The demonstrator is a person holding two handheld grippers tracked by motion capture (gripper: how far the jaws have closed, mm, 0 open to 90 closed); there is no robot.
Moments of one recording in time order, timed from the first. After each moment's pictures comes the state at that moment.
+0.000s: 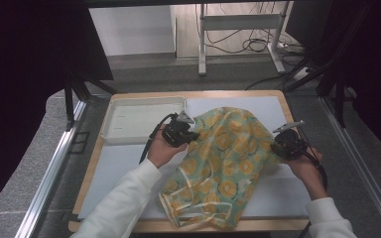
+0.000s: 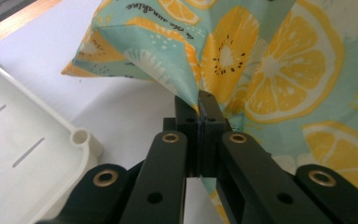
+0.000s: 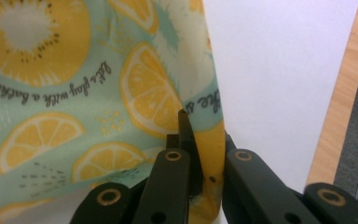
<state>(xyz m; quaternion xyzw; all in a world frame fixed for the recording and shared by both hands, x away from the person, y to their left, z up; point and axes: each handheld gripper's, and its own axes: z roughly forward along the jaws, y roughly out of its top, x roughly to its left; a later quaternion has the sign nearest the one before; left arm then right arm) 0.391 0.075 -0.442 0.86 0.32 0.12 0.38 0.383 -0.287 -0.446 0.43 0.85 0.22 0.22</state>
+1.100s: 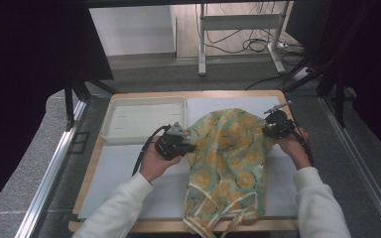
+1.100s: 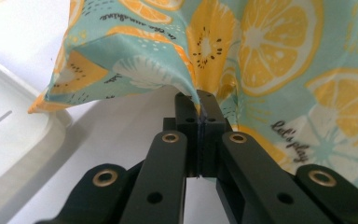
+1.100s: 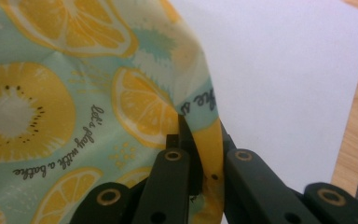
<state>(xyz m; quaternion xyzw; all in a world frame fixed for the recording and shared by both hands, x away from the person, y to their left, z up) 0.356 0.088 -0.453 0.85 0.31 0.09 0.41 0.457 -0.275 -0.455 0.44 0.85 0.22 0.20</state>
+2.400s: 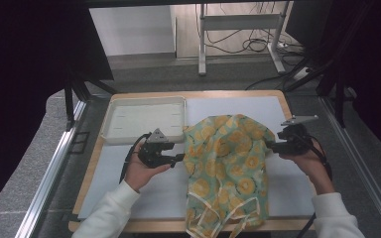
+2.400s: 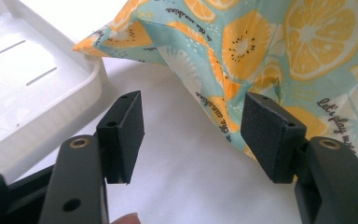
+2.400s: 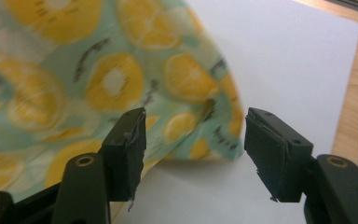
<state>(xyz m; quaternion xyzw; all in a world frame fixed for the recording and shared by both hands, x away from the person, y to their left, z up) 0.334 0.130 -0.466 0.83 0.35 0.12 0.42 0.379 -0.299 -0.426 0.42 0.83 0.31 0.20</state>
